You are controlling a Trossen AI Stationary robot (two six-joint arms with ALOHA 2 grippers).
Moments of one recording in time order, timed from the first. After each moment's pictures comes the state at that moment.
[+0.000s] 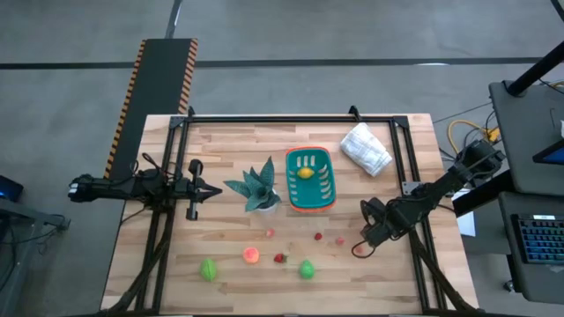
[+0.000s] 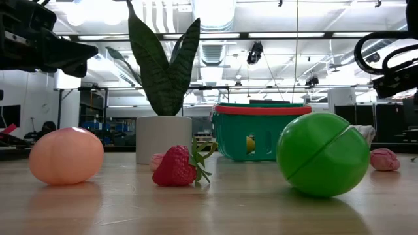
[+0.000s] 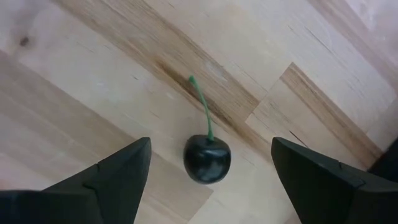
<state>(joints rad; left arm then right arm) -0.07 0.05 0.03 0.02 -0.06 0.14 0.60 1.48 0.61 -0.92 0.13 1.49</state>
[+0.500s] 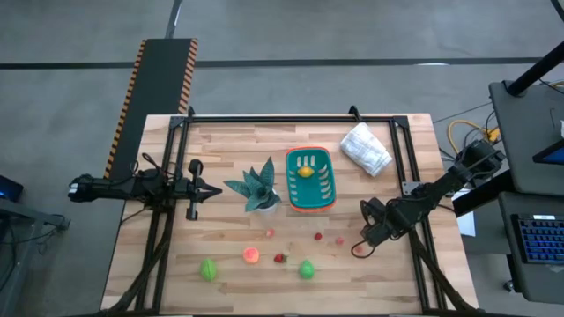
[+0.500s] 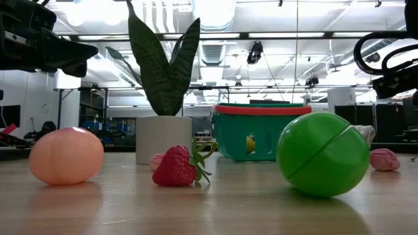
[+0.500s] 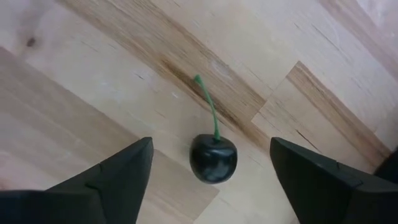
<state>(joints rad) -0.07 0.05 0.03 0.02 -0.06 0.14 0.60 1.48 0.61 -0.90 0.12 1.49</state>
